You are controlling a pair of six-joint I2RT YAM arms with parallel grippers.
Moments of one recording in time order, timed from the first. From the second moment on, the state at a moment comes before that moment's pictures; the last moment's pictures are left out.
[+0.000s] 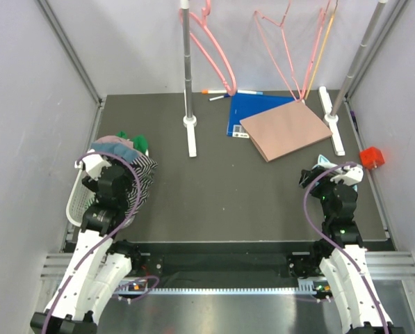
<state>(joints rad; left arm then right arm) -0.20 0.63 0.63 -0.43 -0.66 -0.55 0.00 0.40 0.23 -0.05 0.11 0.42</state>
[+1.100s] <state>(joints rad) -0.20 0.66 0.75 -0.62 -0.51 -0.53 0.00 0.47 0.23 -0.03 0.06 0.42</state>
